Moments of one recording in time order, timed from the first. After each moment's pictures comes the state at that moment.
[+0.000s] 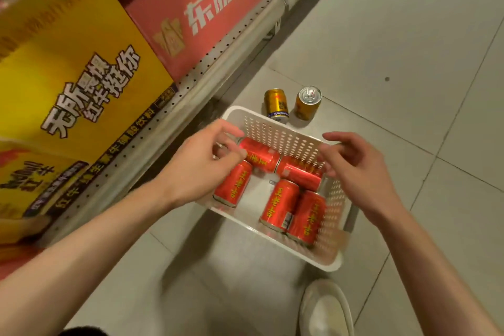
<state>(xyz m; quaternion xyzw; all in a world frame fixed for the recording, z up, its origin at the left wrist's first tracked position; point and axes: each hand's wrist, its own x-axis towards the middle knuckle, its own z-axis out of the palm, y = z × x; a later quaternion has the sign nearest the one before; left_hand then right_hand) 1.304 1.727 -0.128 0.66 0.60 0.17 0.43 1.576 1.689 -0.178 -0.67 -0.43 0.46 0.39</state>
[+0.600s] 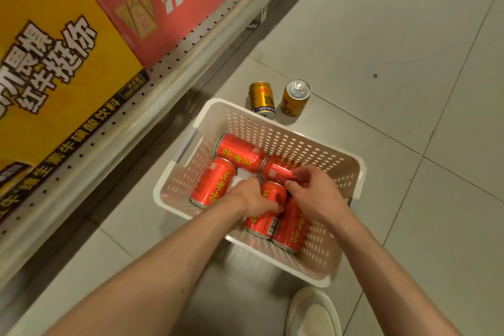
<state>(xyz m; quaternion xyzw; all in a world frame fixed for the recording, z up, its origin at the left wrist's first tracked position) 1.389 1.717 -0.287 0.54 0.63 -0.08 0.55 1.549 1.693 -0.258 -0.77 -0.47 0.42 0.13</state>
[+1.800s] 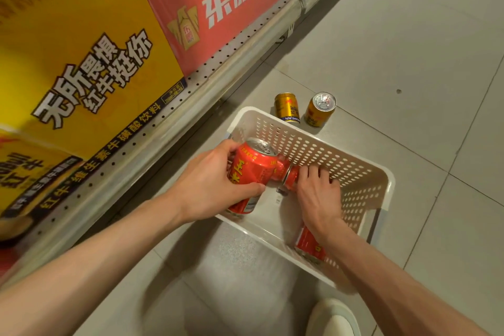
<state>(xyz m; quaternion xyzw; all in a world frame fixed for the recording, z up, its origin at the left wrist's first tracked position) 1.286 1.722 -0.169 0.68 0.61 0.10 0.40 1.504 1.701 -0.292 -0.69 -0.70 0.07 -0.17</state>
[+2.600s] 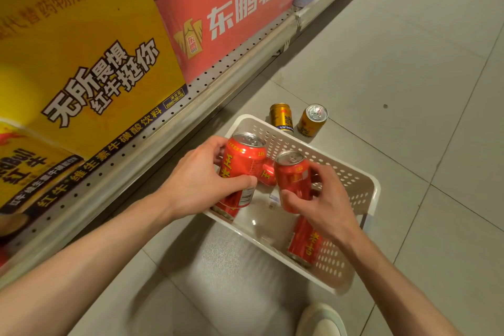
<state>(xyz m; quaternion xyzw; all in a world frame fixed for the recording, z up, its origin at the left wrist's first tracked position) 1.277 1.722 -0.163 0.63 0.63 0.18 0.43 1.533 1.683 -0.236 -0.68 -0.59 0.36 0.25</state>
